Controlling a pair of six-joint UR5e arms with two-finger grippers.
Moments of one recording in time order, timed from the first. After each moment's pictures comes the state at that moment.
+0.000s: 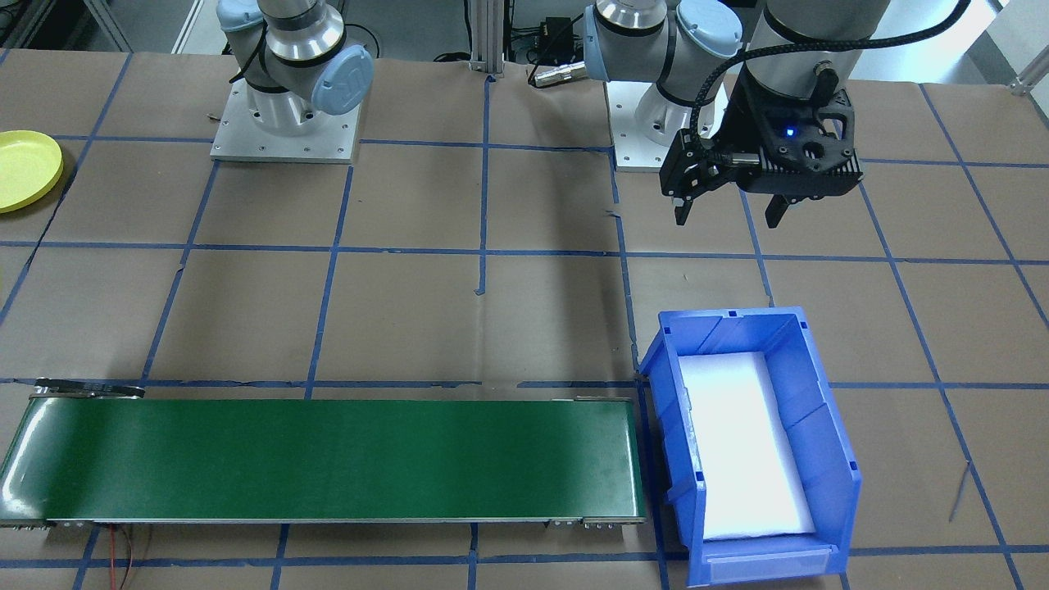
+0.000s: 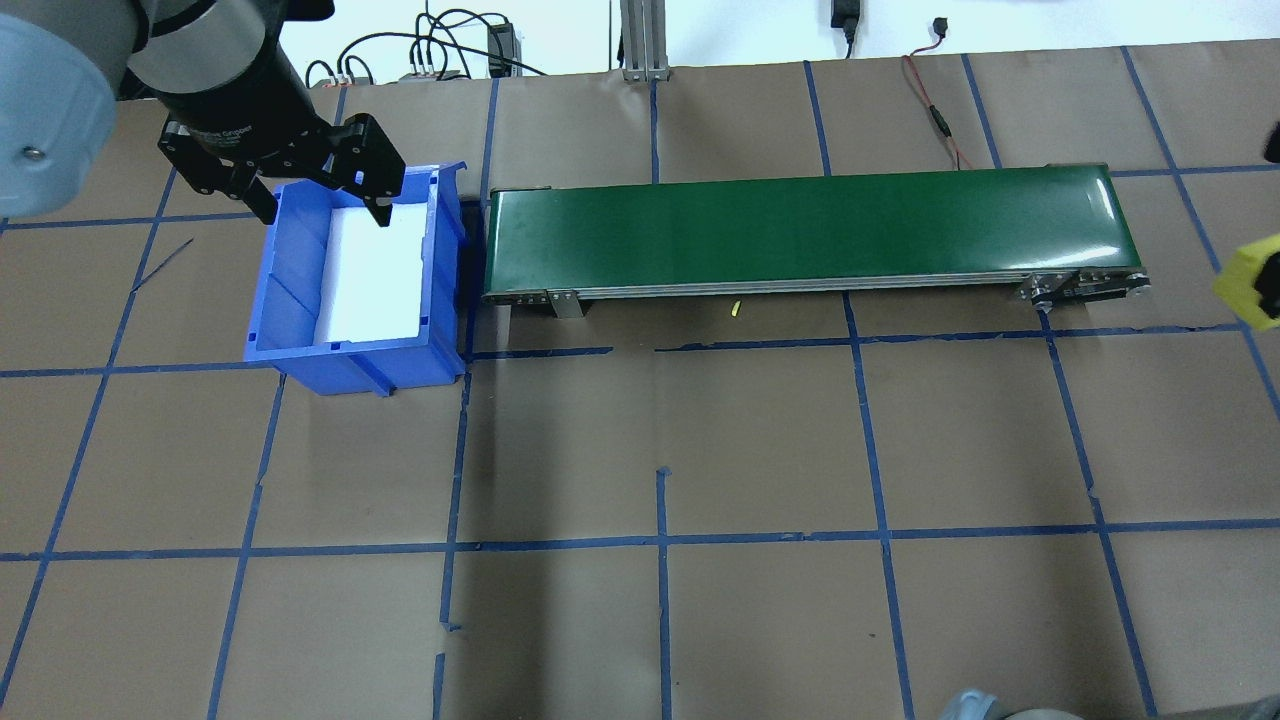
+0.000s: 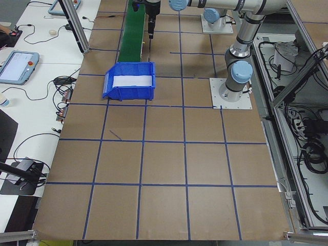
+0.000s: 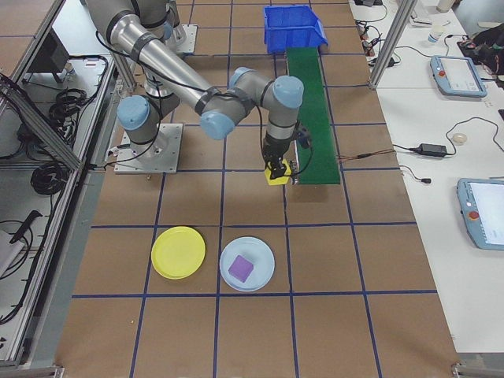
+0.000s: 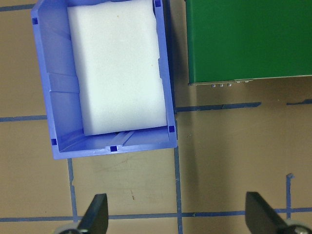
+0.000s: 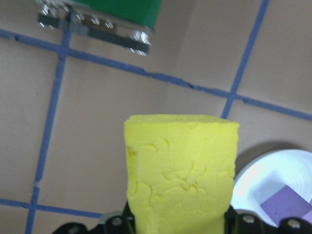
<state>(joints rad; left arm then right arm) -1.58 -1.59 -1.51 -1.55 1.62 0.04 0.84 -1.43 1.78 -1.94 -1.75 -1.00</state>
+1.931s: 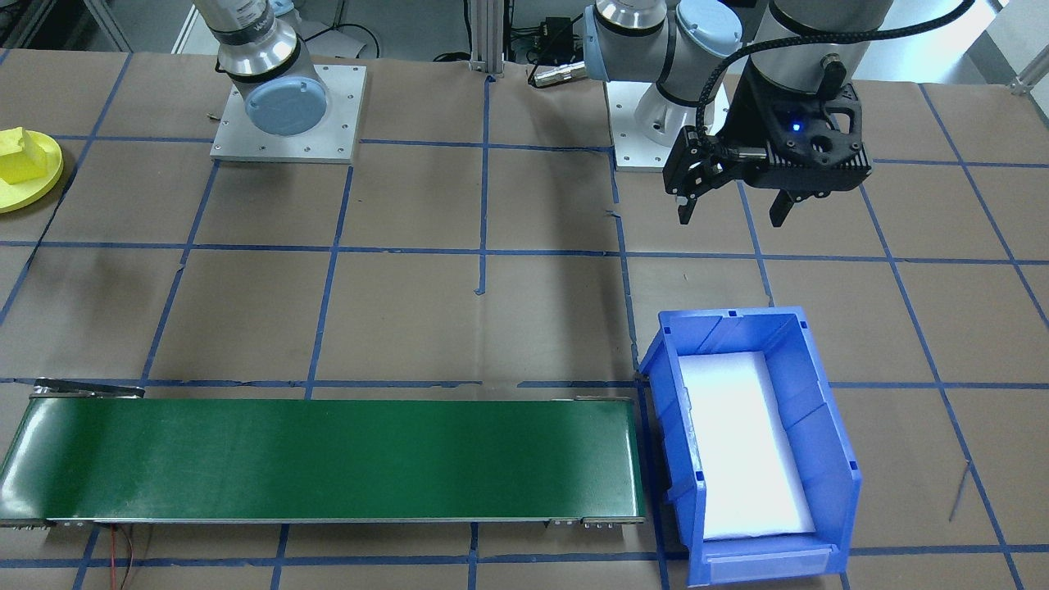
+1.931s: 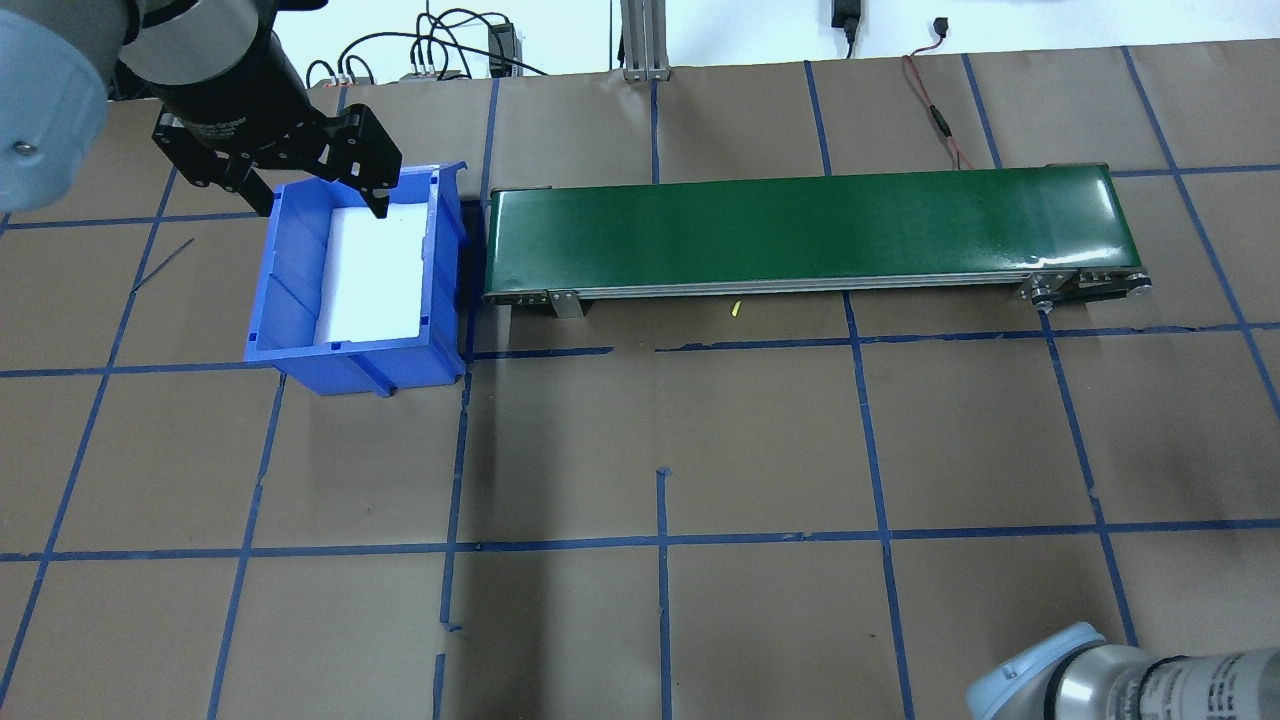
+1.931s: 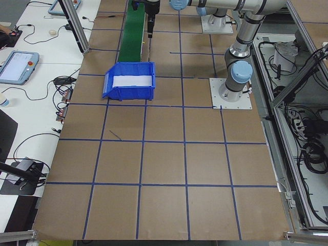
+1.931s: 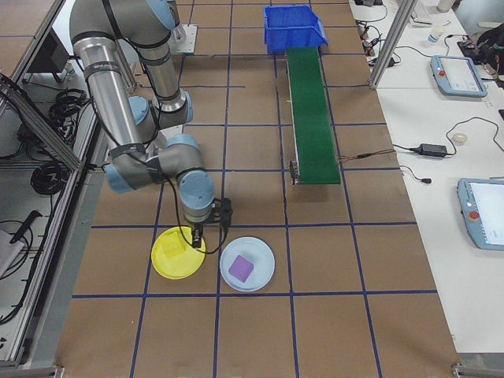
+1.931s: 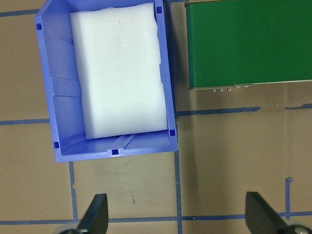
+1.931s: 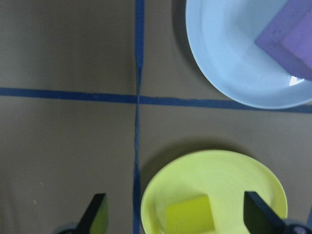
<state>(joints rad) -1.58 -1.59 -1.51 -1.55 1.61 0.04 0.50 -1.45 1.87 -1.89 -1.68 -1.15</state>
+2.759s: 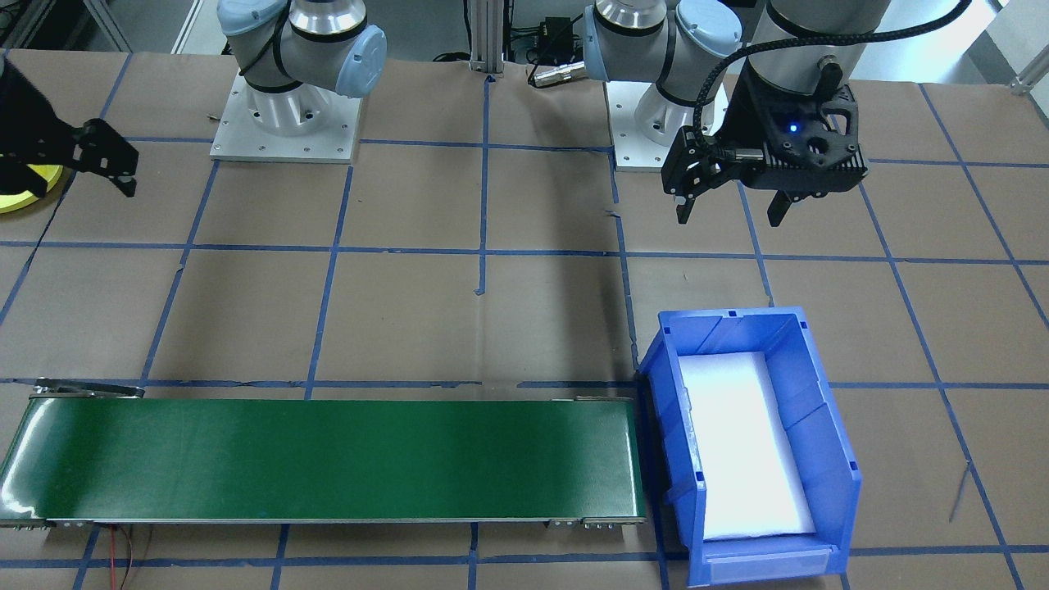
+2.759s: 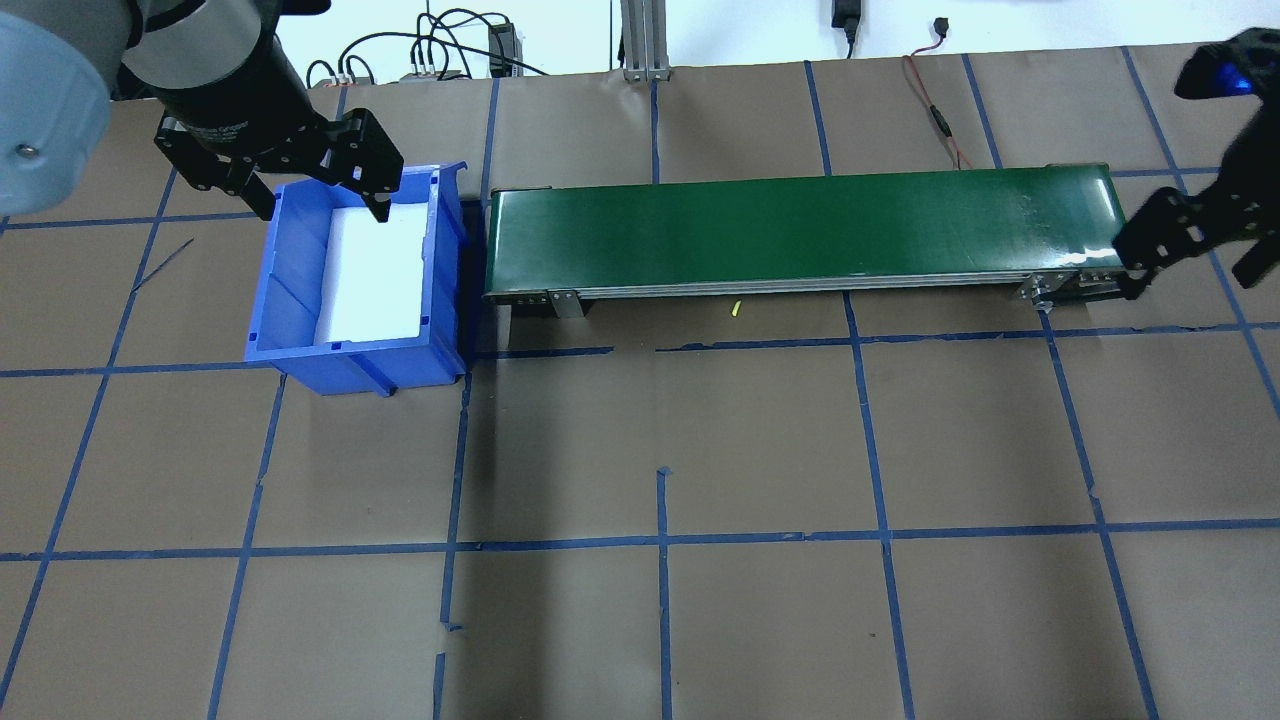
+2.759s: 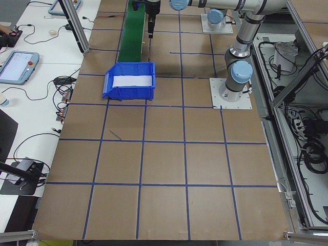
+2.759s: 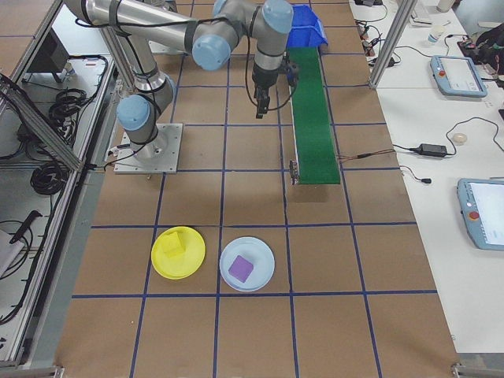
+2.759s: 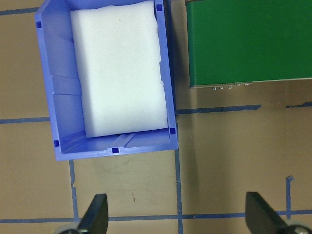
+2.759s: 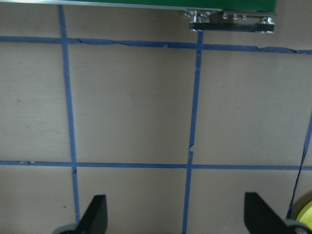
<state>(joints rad) -1.58 -1.59 -1.51 -1.55 1.62 0.04 1.29 -1.63 1.63 -1.47 -1.64 -0.30</state>
